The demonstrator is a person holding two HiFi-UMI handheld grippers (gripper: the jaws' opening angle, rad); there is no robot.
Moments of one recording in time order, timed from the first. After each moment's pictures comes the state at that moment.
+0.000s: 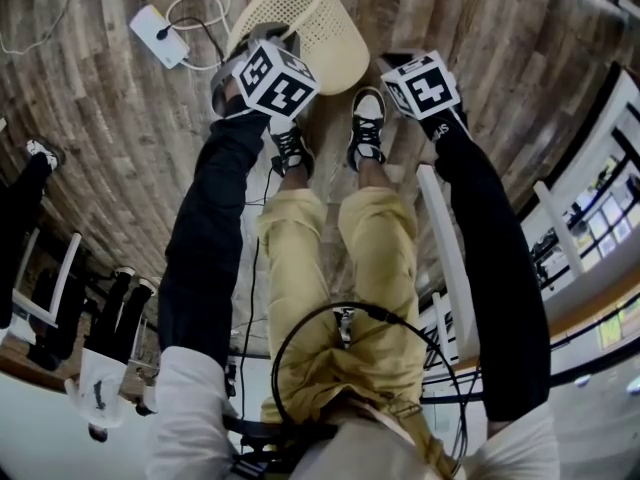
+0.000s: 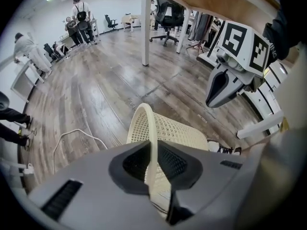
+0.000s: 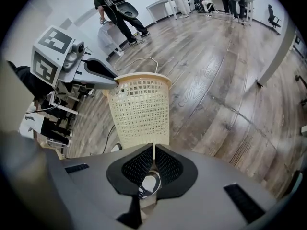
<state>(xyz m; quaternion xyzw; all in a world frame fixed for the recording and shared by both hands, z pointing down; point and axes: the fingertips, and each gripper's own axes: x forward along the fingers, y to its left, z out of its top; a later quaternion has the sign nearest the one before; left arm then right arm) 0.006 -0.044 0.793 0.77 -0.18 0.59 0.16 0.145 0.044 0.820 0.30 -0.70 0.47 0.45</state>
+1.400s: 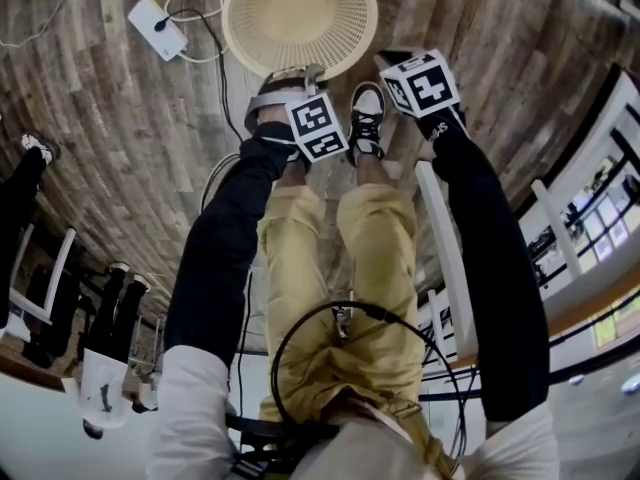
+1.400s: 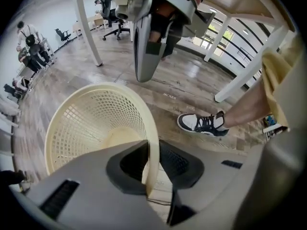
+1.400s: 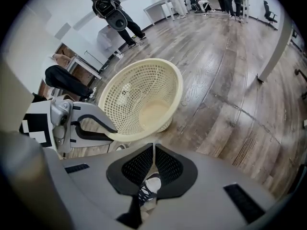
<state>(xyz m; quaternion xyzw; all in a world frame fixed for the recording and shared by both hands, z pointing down) 0.028 0.094 0.833 0.77 0.01 0.64 0.03 0.132 0.049 0.821 0.31 -0.70 0.48 0.43</state>
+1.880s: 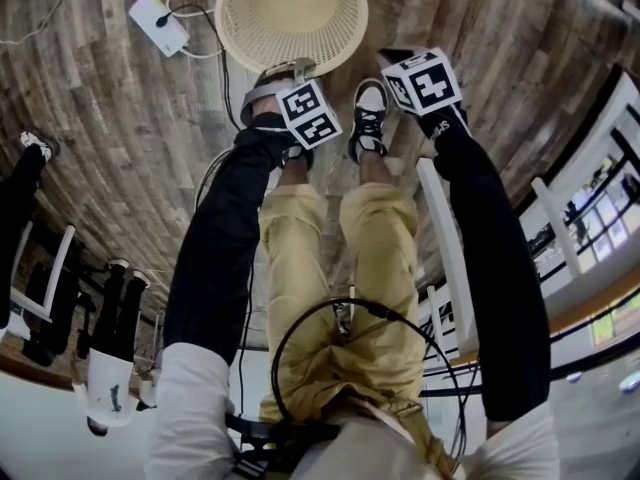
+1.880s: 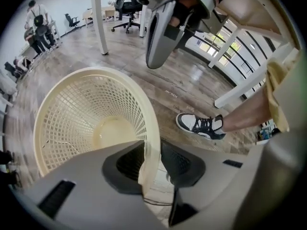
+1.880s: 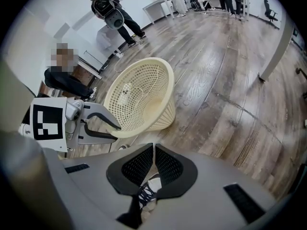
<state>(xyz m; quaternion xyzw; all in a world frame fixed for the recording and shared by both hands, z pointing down) 0.003 0.095 0.854 0.76 0.00 0.64 0.10 0.124 0.051 0.821 0.30 -0.69 0.49 0.43</state>
